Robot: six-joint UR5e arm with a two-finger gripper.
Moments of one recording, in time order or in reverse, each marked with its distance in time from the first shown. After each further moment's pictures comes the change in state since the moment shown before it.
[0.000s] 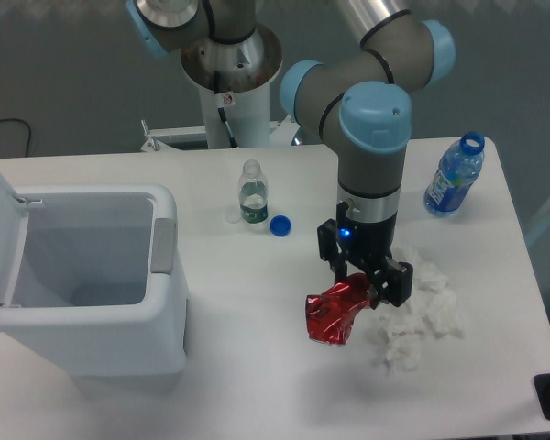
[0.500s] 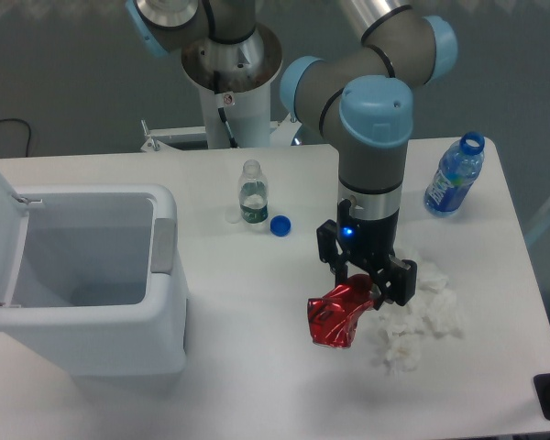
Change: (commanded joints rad) arm 0.000 0.000 0.034 -0.002 -0.041 -0.097
